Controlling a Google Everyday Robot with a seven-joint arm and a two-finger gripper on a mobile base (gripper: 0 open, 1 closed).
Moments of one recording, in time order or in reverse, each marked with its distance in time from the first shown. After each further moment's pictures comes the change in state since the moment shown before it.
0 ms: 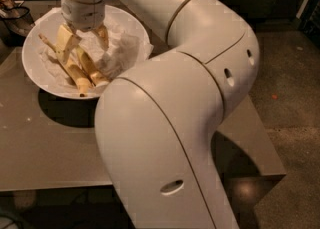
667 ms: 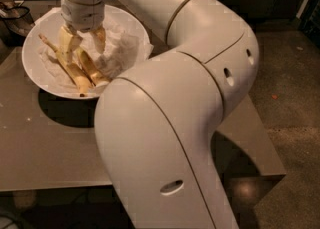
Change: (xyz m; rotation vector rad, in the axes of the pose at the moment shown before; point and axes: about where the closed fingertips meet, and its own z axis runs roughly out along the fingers) arm -0.003 -0.001 0.002 0.005 -0.013 0.003
